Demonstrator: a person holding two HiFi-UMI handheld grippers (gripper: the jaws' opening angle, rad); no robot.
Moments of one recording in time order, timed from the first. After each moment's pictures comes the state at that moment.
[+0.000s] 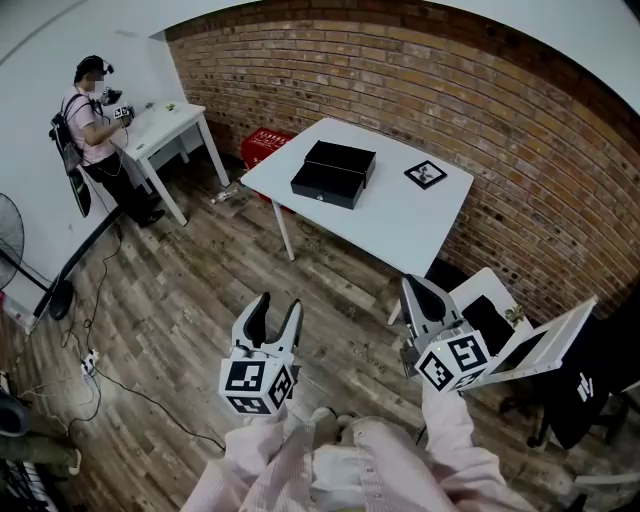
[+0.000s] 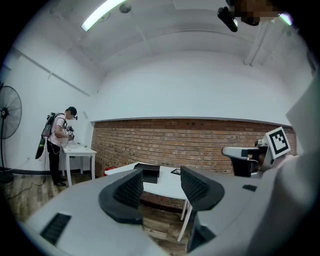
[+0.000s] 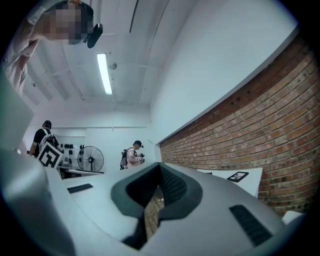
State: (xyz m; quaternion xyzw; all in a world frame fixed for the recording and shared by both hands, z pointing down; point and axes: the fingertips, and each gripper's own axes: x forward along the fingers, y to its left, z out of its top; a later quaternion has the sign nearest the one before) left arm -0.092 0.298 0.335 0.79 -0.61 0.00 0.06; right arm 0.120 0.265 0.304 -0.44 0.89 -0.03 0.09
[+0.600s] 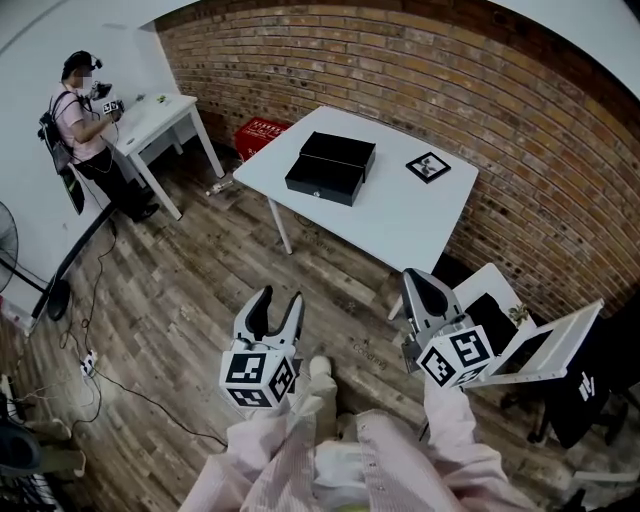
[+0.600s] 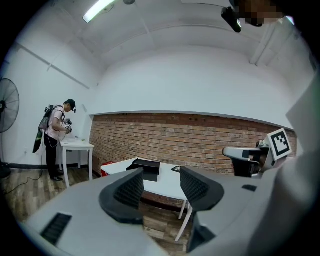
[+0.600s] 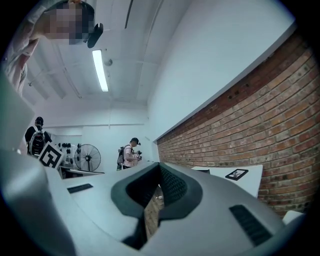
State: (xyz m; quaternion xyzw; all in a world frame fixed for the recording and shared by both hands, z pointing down) left arm -0.091 0.244 0.355 0.79 -0.60 0.01 0.09; right arm 0.120 0.216 0.321 -0.45 0.89 -0.05 0.08
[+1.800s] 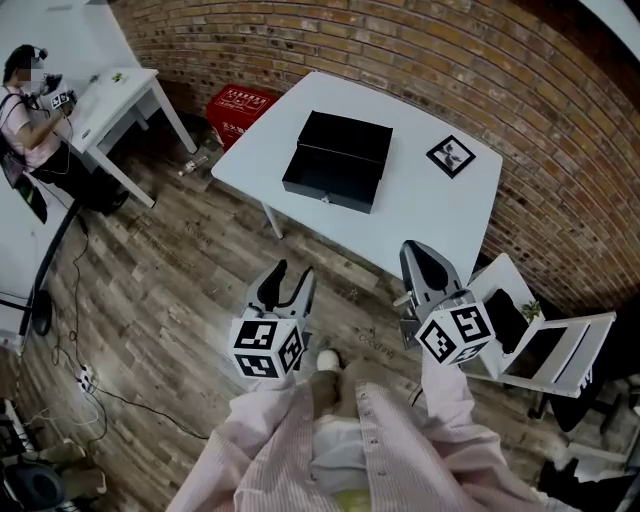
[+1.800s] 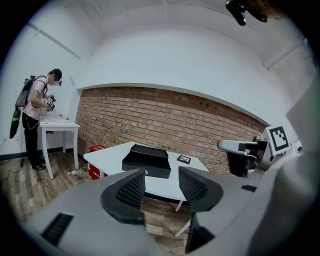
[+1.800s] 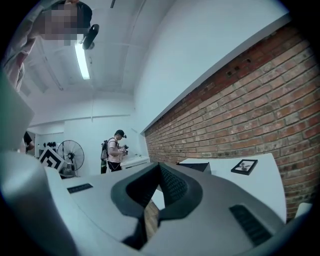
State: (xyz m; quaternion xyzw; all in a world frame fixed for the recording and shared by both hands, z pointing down) left arm -0.140 0.034 0.425 0.83 -0.53 0.06 0.18; right arm 0.046 0.020 0.366 -0.50 0.86 -0.10 0.05
